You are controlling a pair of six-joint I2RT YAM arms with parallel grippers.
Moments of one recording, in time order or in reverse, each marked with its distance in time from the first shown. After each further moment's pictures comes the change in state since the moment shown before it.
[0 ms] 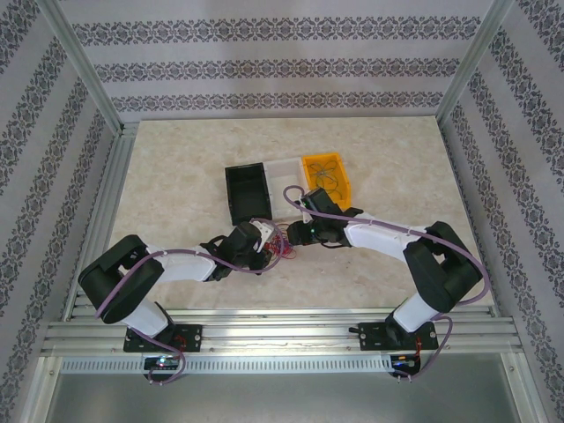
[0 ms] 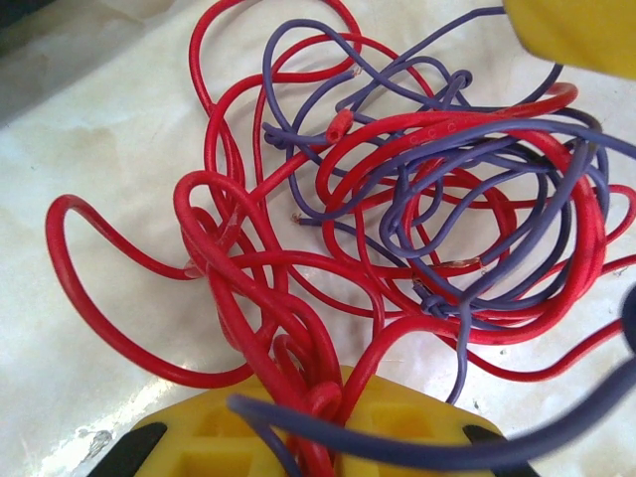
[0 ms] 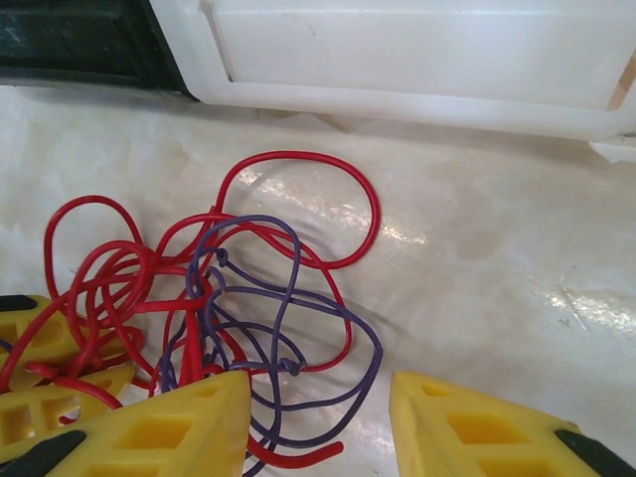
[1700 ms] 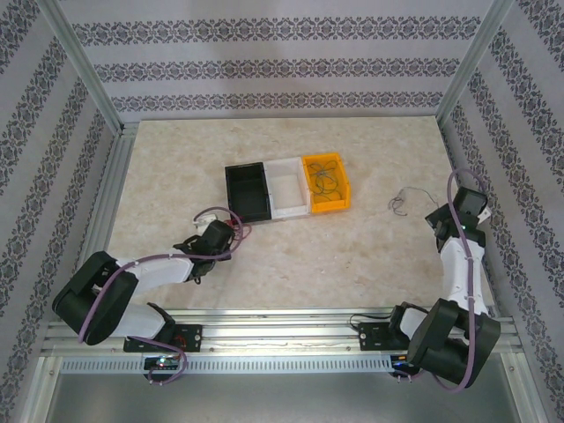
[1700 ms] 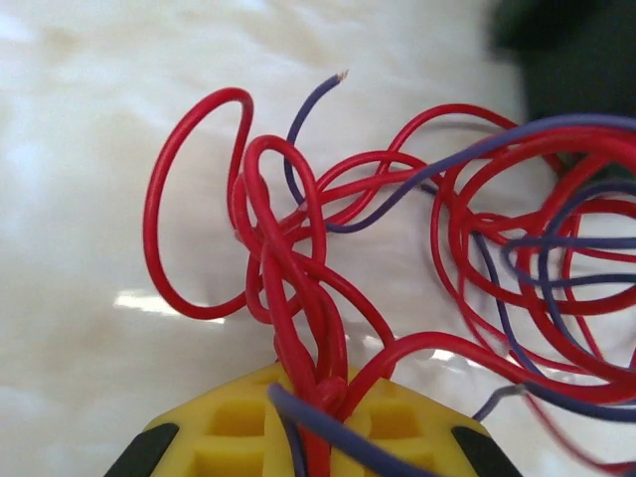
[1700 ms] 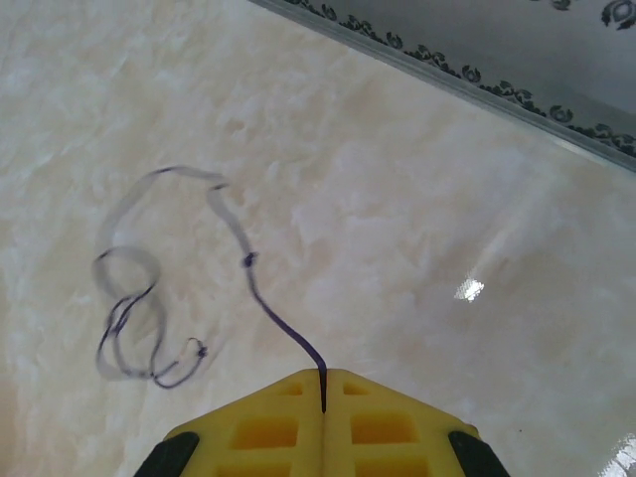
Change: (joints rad) left arm 0.220 -0.183 -0.108 -0.235 -0.424 -0.450; right arm -1.109 -0.517 -0.144 -0.213 0.223 0.134
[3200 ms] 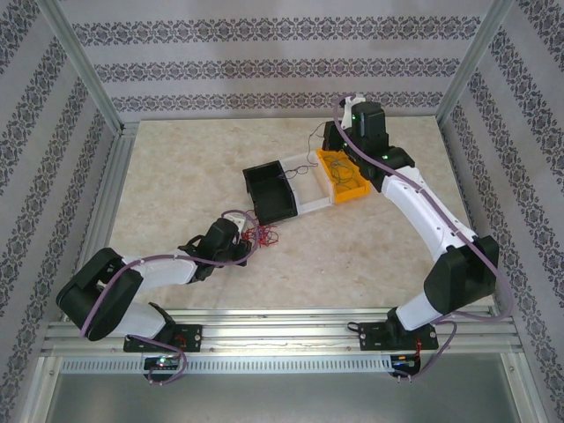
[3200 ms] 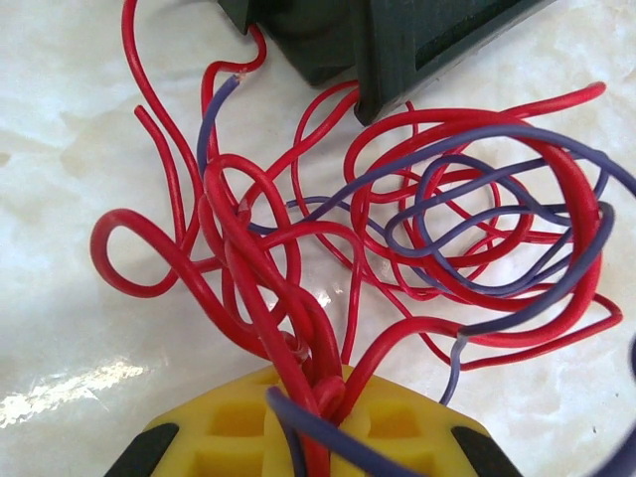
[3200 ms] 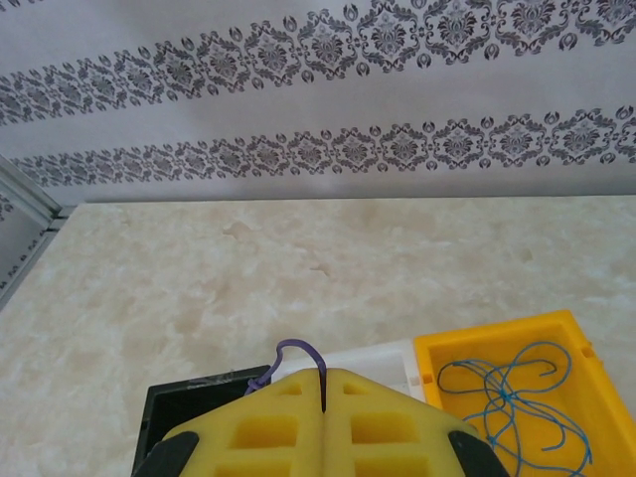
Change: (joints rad) left arm -0.068 0.034 -0.004 0.246 0.398 0.305; right arm 0.810 0.456 0.705 0.184 -0.071 -0.261
